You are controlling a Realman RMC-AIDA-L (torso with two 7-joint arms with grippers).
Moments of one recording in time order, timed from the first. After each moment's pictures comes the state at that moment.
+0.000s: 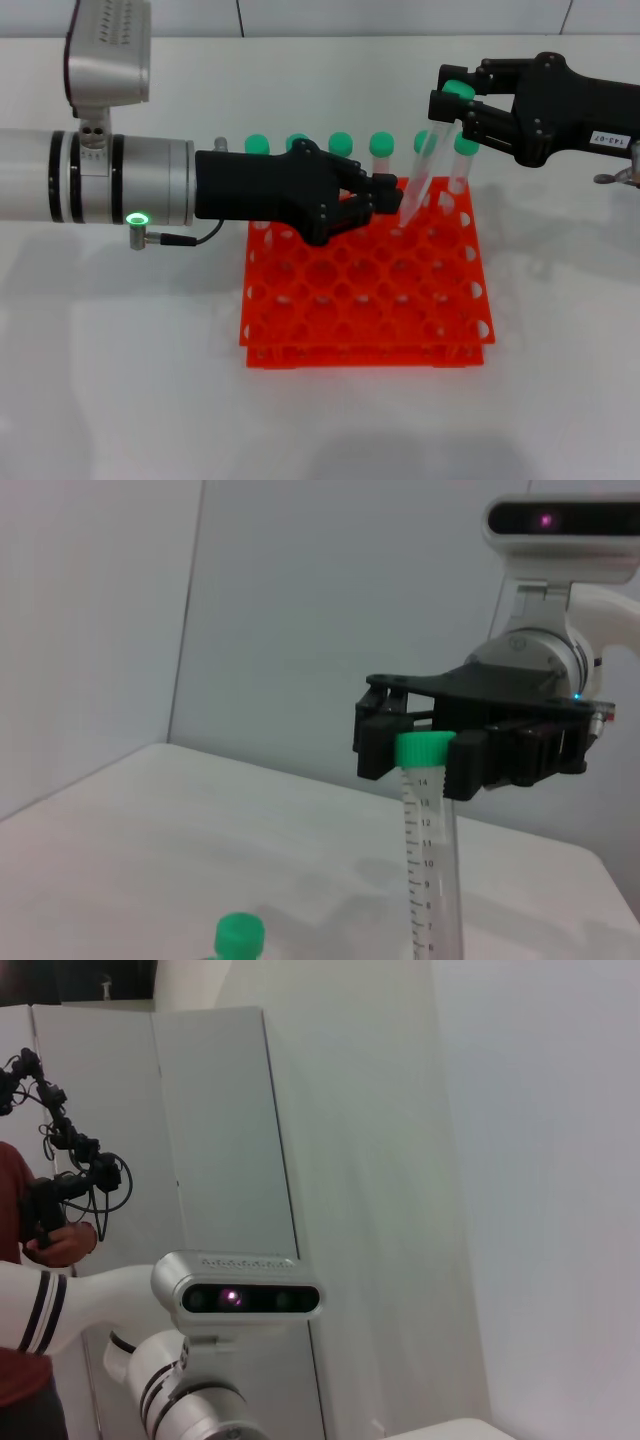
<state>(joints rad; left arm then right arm) -0.72 -2.08 0.96 0.50 1.81 1.53 -1.35 0.50 2.02 -1.09 -0.82 -1.42 -1.52 1.40</state>
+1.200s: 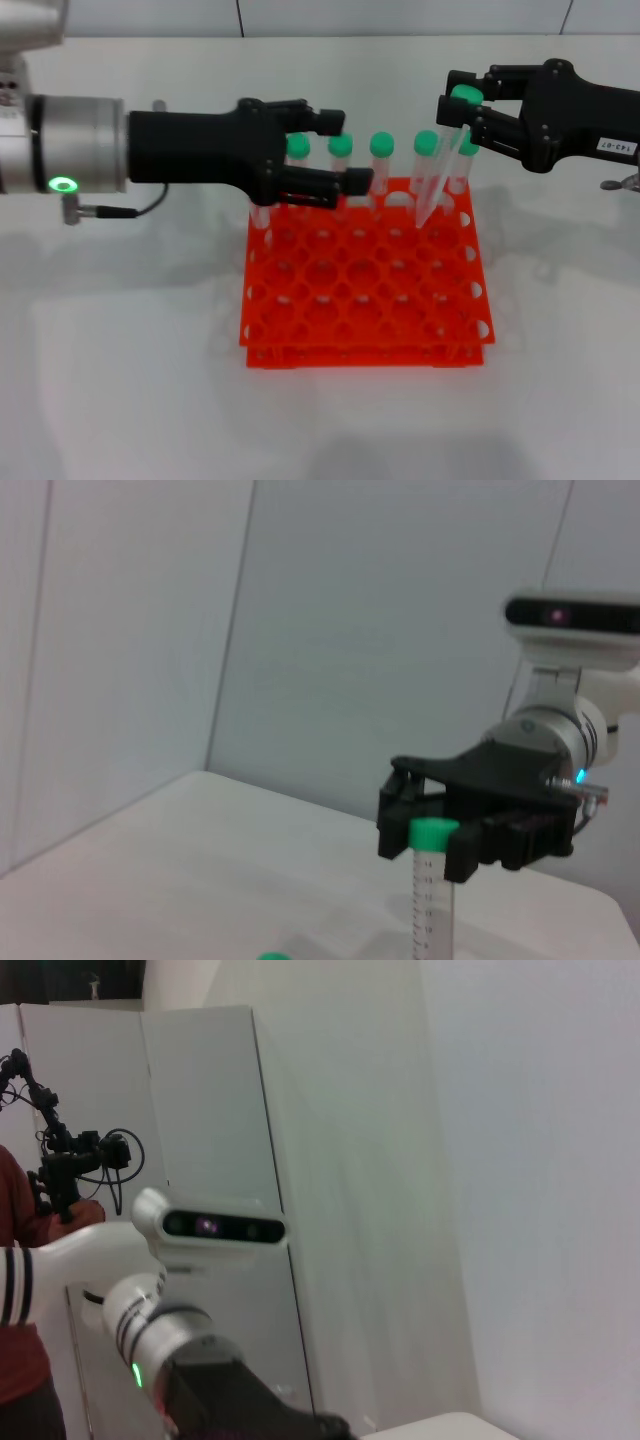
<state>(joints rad) -0.60 -2.07 0.96 0.83 1.78 1.62 -1.60 0.48 2.02 -1.09 -0.82 -1.42 -1.52 1.39</state>
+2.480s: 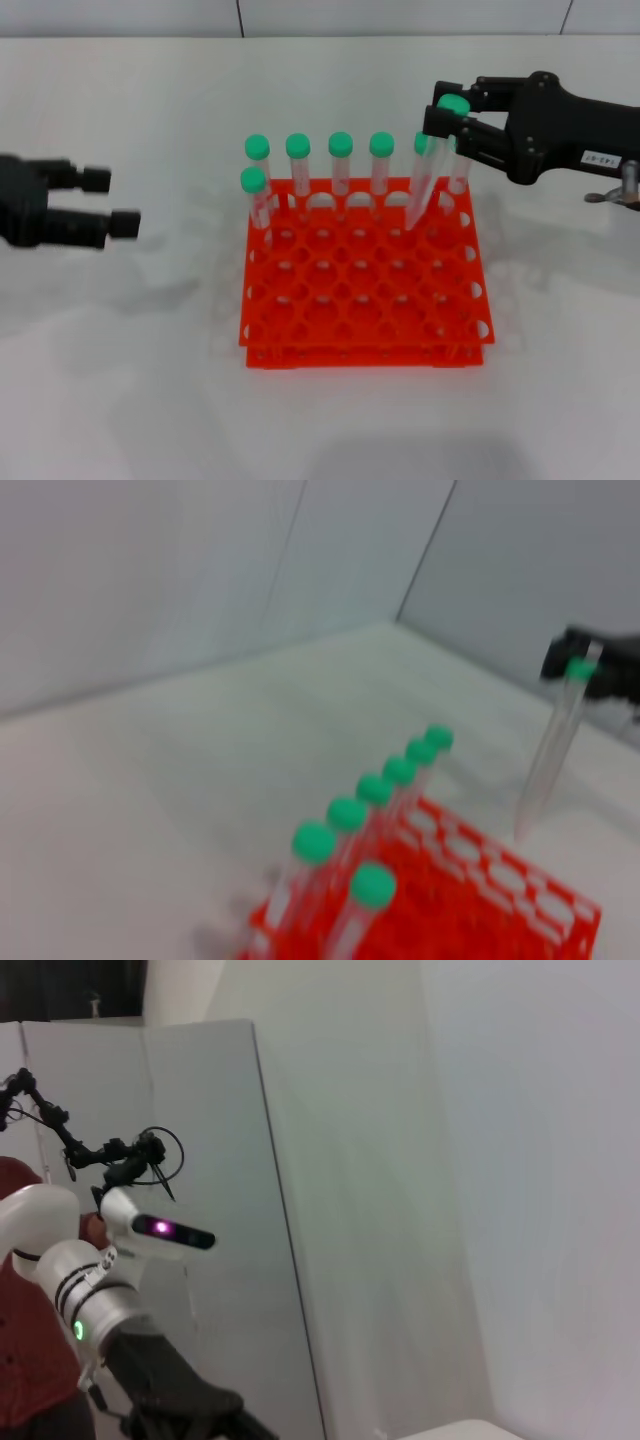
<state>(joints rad) -0.39 -1.93 0.77 1.13 1.99 1.83 -1.92 0.47 2.02 -1.15 -0.79 -1.36 -1.49 1.37</state>
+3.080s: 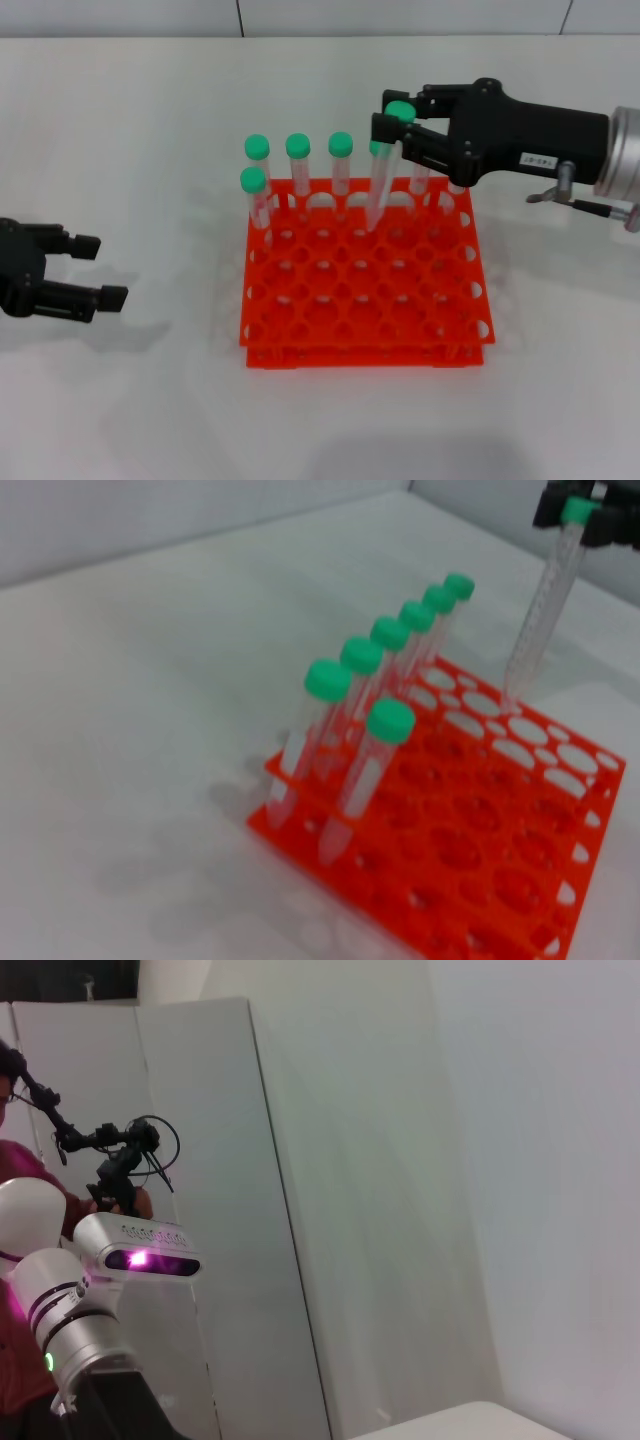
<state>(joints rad) -0.37 -1.95 0.77 1.10 2.16 1.83 -1.79 0.49 2.03 -1.34 -0.79 -1.25 -1.34 1.36</state>
